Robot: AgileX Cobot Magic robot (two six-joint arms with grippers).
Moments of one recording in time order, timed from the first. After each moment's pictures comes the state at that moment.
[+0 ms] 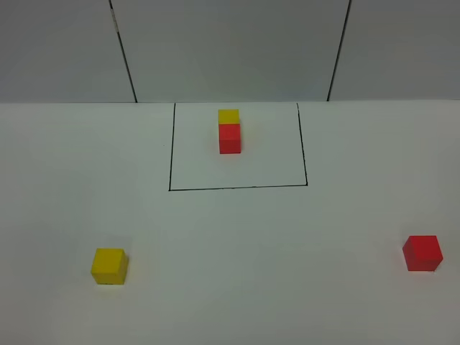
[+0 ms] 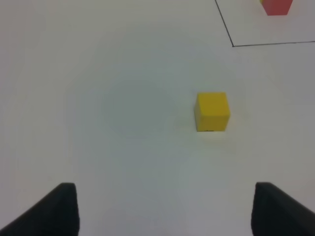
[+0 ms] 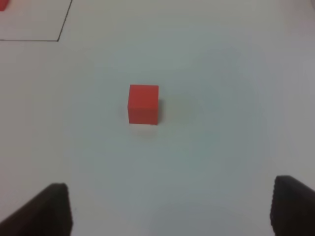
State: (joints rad) left arm 0.02 0.00 -0.51 -0.08 1.04 0.06; right arm 0.01 0.01 -0.50 0.00 1.08 -0.01
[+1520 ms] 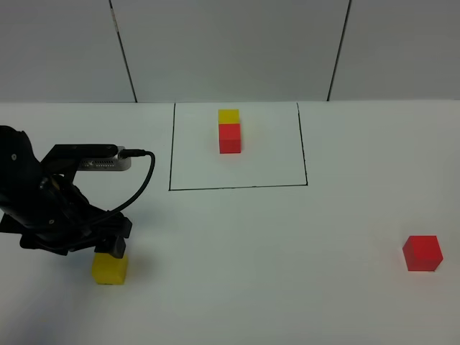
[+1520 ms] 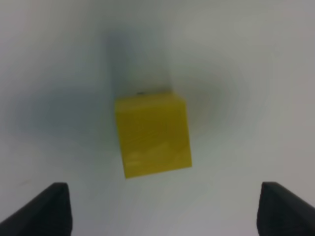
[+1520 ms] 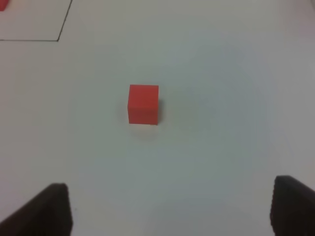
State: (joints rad) left arm -0.25 1.64 -0.96 -0.13 0.69 -0.04; right arm 0.01 0.01 -0.50 0.00 1.08 -0.01
